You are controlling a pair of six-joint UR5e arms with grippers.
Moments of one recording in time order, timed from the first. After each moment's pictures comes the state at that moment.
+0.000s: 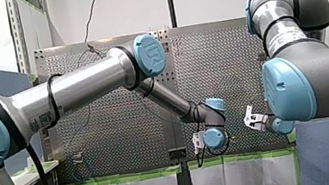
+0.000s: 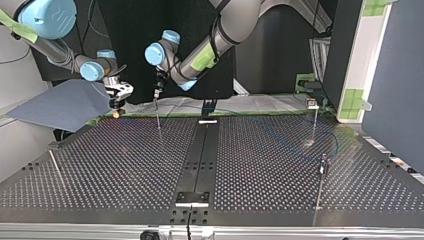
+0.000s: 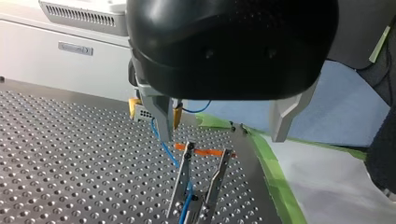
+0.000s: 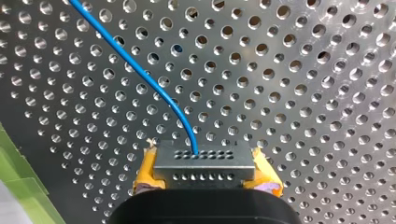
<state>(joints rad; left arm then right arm) -0.86 -2.81 -0.93 -2.80 -2.01 -1.69 1.63 -0.57 1.56 -0.88 1.25 1.88</state>
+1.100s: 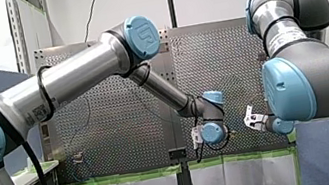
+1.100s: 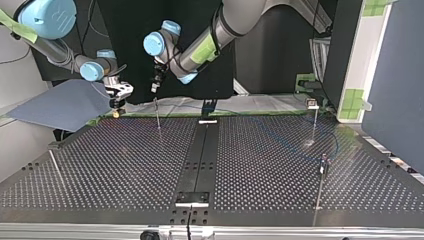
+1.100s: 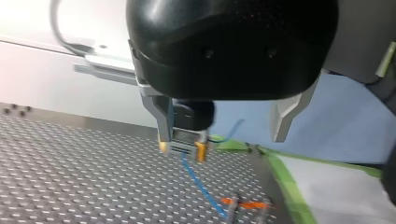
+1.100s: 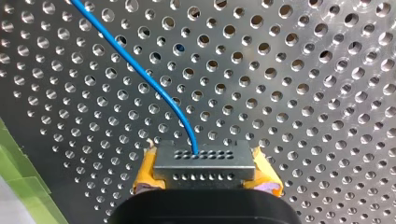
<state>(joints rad) -0.89 -2.68 -1.11 -2.71 -2.01 -1.68 1.62 -0.57 1.56 -0.87 1.25 1.88</state>
